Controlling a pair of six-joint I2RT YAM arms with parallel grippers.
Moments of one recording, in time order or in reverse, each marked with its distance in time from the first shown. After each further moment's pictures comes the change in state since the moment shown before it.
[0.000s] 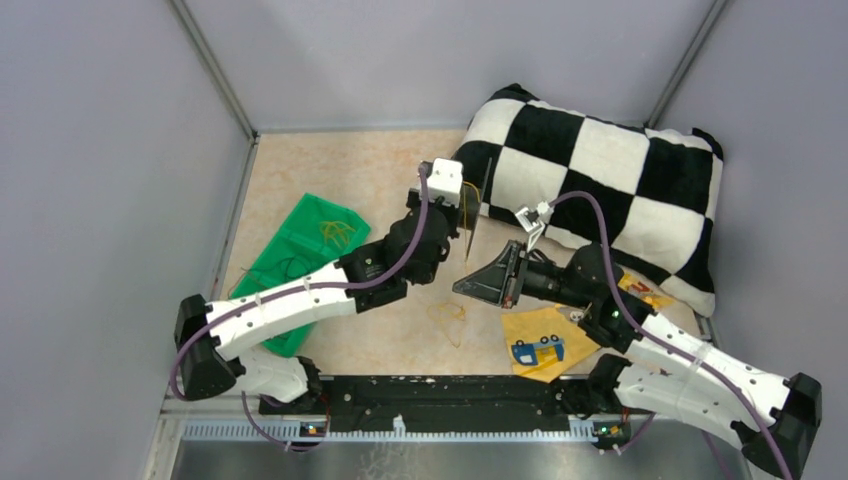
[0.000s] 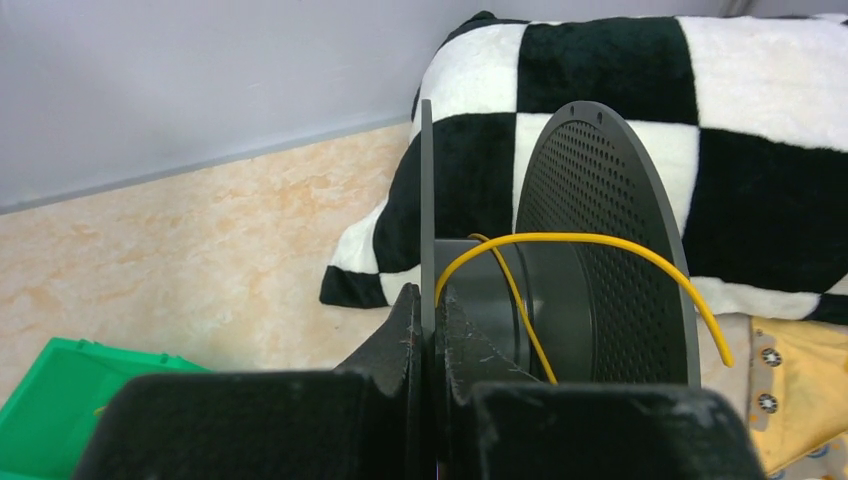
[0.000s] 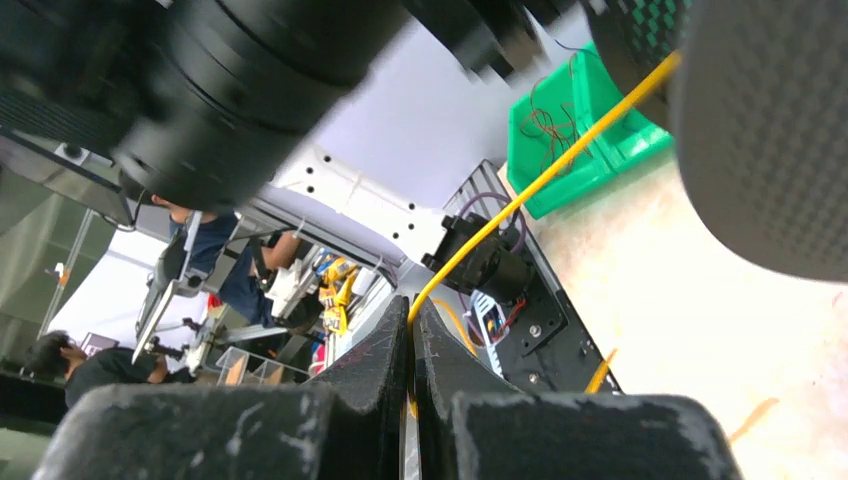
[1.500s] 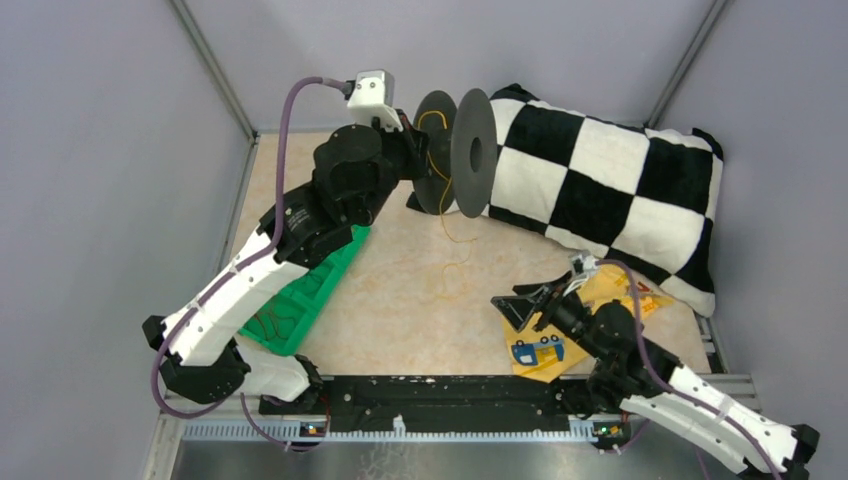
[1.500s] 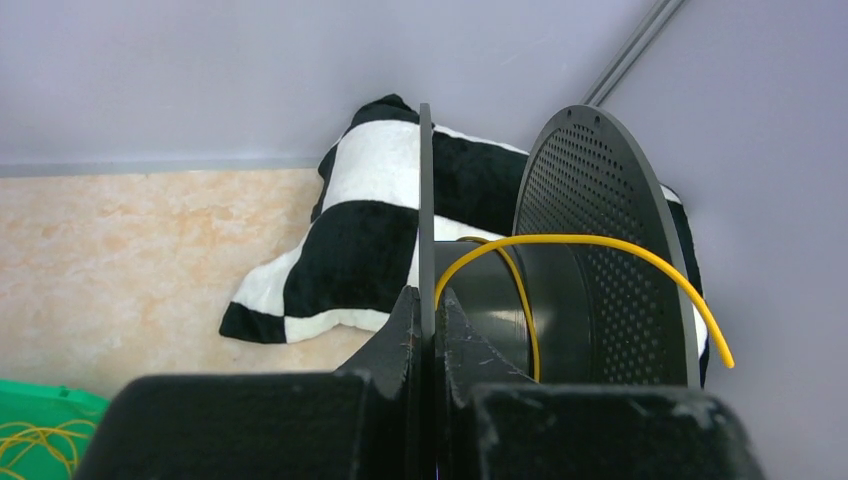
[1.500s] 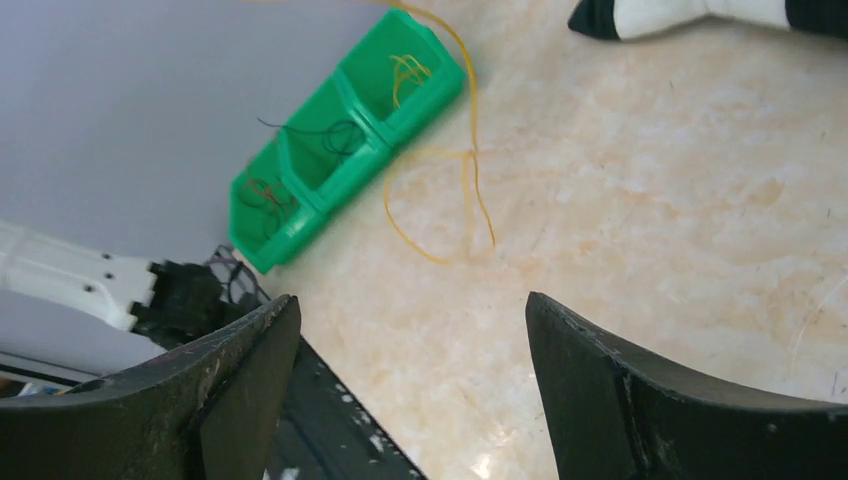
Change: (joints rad) left arm 0.196 0.019 0.565 -0.521 0.324 -0.355; right arm 0.069 -0.554 -0.300 -0.376 0.611 -0.265
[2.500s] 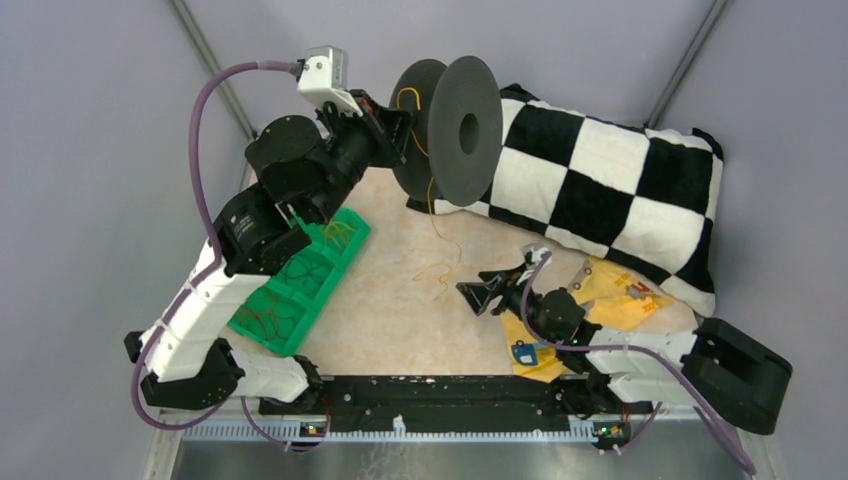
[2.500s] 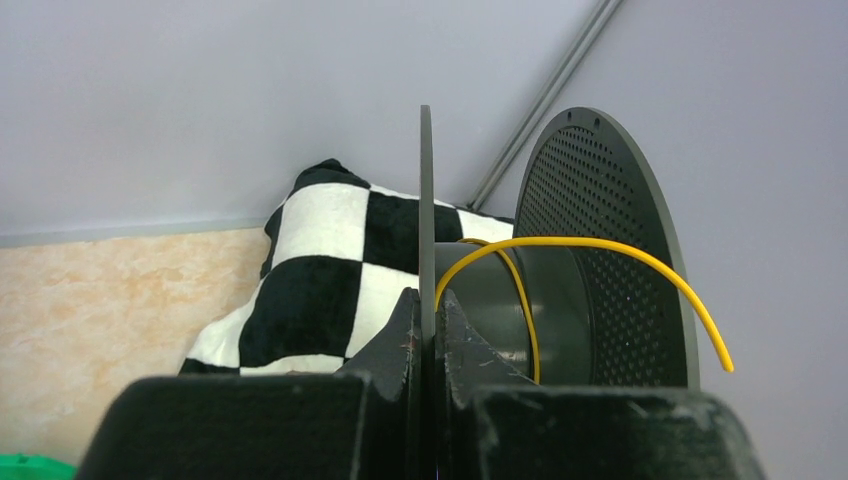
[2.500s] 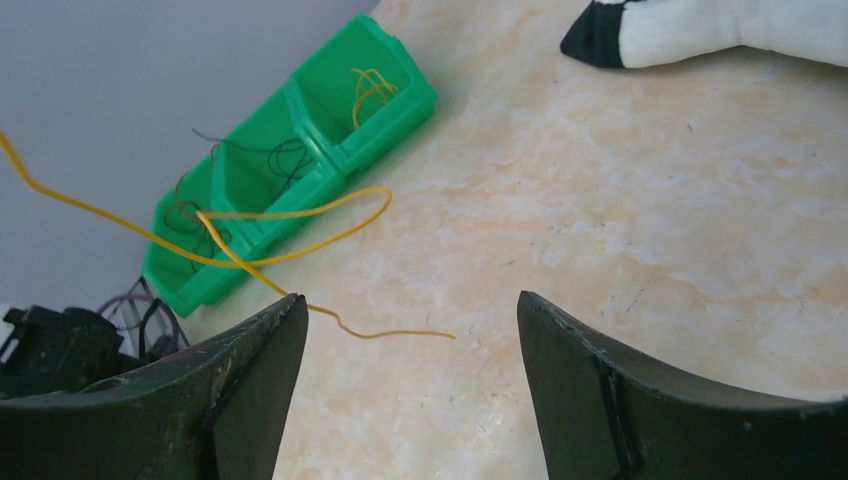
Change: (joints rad) left arm 0.000 -0.045 0.170 -0.047 0.085 0.018; right arm 0.000 0.818 -0.214 1.055 0.047 -0.071
